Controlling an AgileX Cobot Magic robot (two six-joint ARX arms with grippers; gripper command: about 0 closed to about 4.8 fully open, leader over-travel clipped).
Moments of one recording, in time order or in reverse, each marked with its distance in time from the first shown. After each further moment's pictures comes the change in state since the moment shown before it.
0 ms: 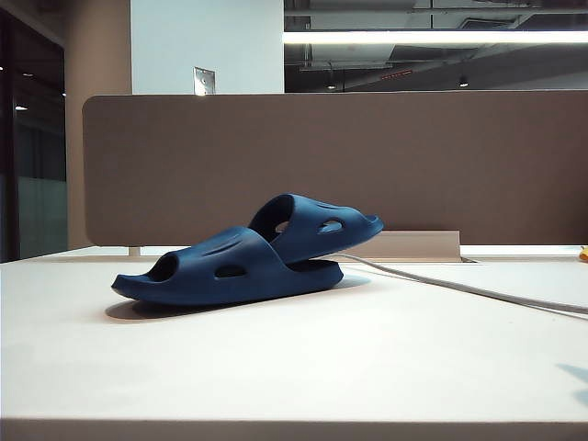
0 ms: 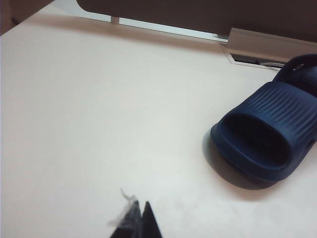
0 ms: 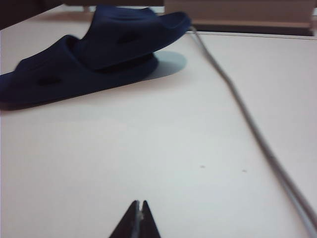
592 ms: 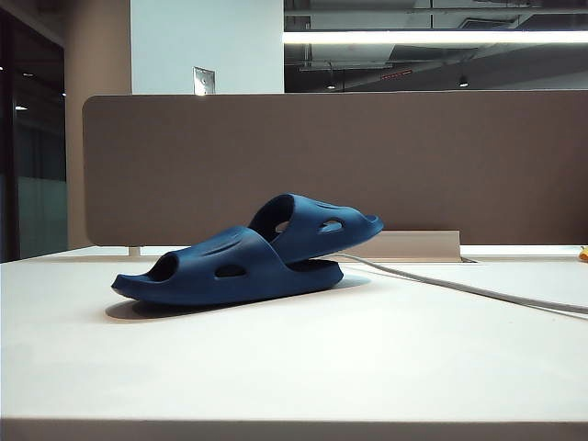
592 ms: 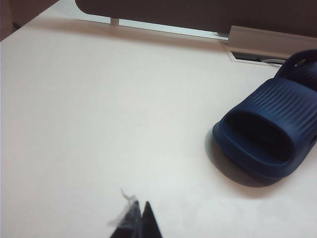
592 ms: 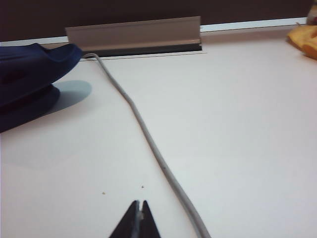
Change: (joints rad) left arm 0.000 0.000 0.000 0.000 0.000 0.034; right arm -0.309 -0.051 0.000 -0.003 -0.005 0.000
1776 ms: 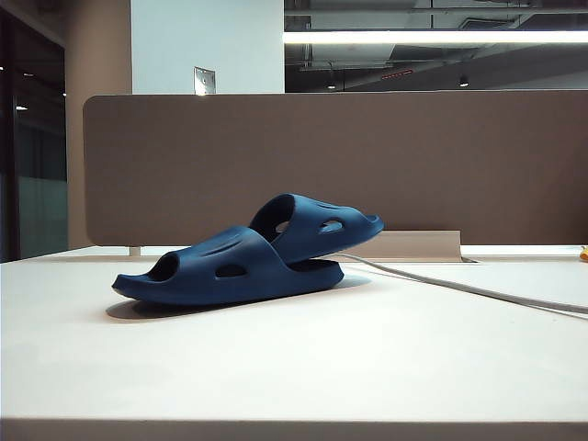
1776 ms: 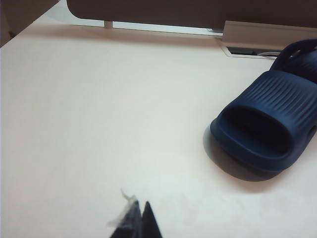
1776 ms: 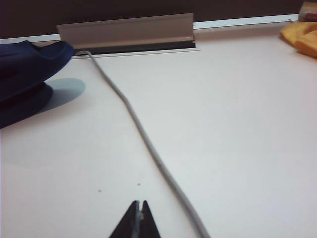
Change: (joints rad) left arm 0.000 0.000 0.000 0.000 0.019 0.055; right arm -0.004 0.000 0.000 -0.011 -0.005 0.000
